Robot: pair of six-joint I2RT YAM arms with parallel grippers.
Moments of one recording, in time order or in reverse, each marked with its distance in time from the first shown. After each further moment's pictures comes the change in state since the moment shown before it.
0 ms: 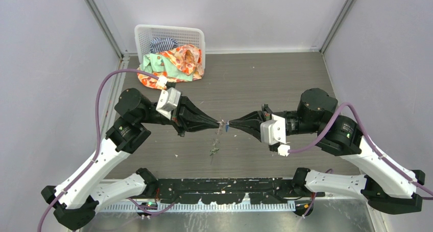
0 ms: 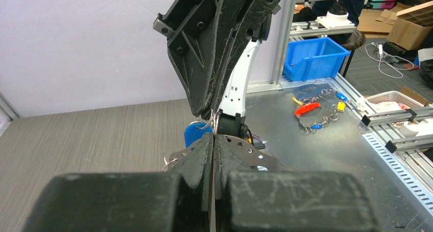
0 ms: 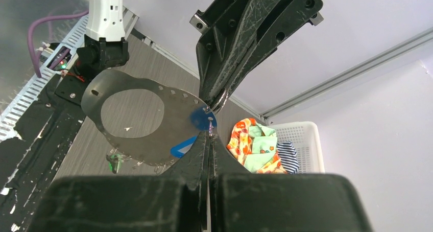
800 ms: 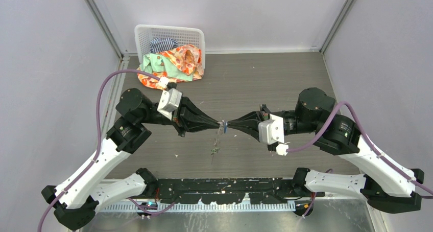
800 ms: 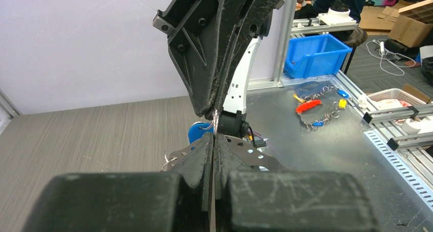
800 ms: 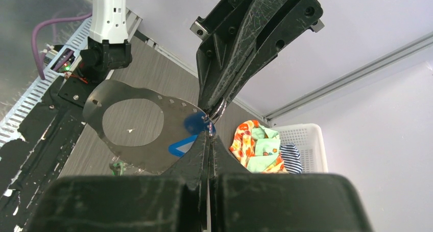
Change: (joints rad) left arm 0.000 0.000 -0.008 -0.008 0.001 0.013; right arm 0.005 0.013 0.004 0.005 -0.007 0.007
